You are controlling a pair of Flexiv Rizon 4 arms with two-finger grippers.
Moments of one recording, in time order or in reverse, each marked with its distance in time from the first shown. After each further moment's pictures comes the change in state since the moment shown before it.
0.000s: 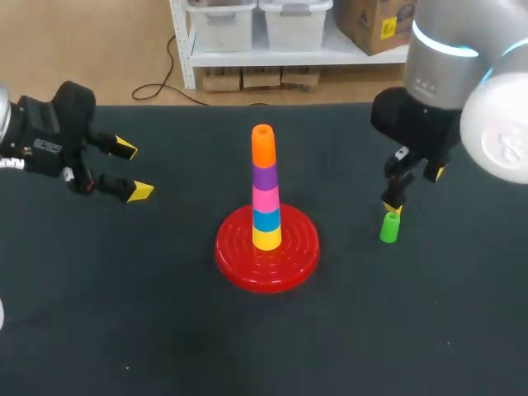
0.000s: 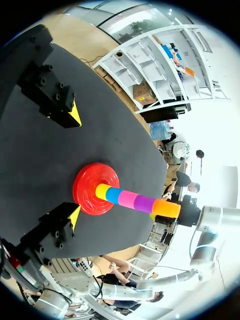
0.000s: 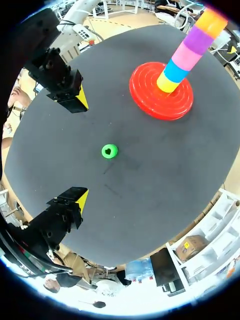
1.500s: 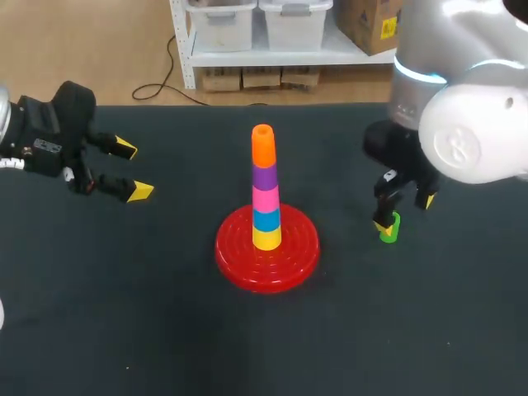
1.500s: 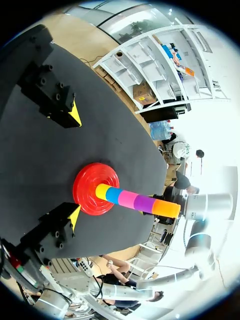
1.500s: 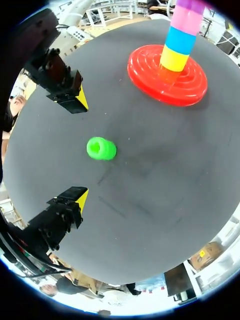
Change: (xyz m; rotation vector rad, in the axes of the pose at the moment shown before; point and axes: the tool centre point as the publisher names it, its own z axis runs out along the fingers) left arm 0.000 0.000 0.000 0.000 0.000 0.000; right arm -0.003 -0.007 0.061 -0.081 0.098 0.045
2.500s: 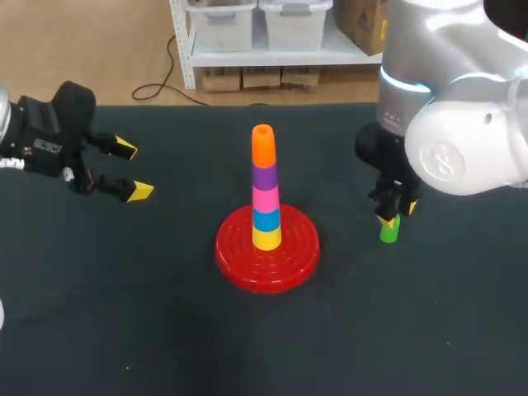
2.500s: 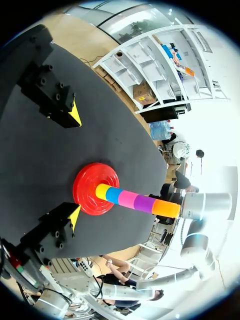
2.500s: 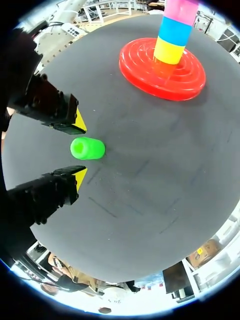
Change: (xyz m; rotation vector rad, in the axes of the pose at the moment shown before) left arm 0.000 0.000 0.000 0.000 0.000 0.000; right arm -0.015 0.002 0.011 0.036 -0.018 0.012
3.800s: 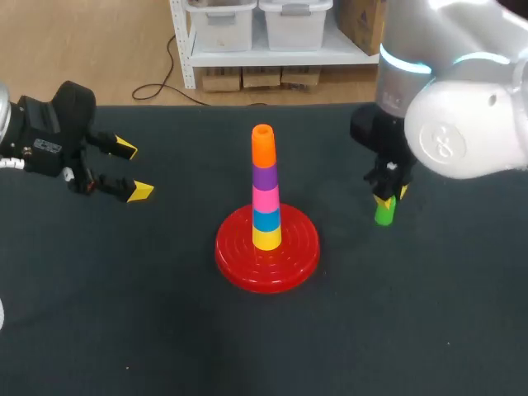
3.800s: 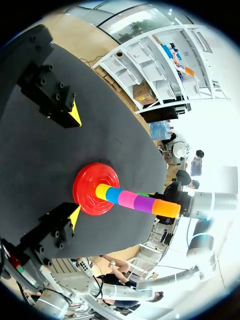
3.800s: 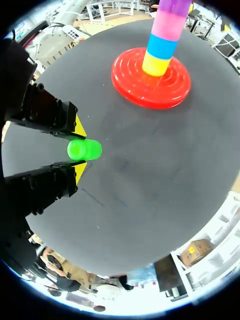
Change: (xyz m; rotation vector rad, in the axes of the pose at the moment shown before) left arm 0.000 0.000 0.000 0.000 0.000 0.000; right arm -0.021 0.000 -0.041 0.016 -0.065 -0.043
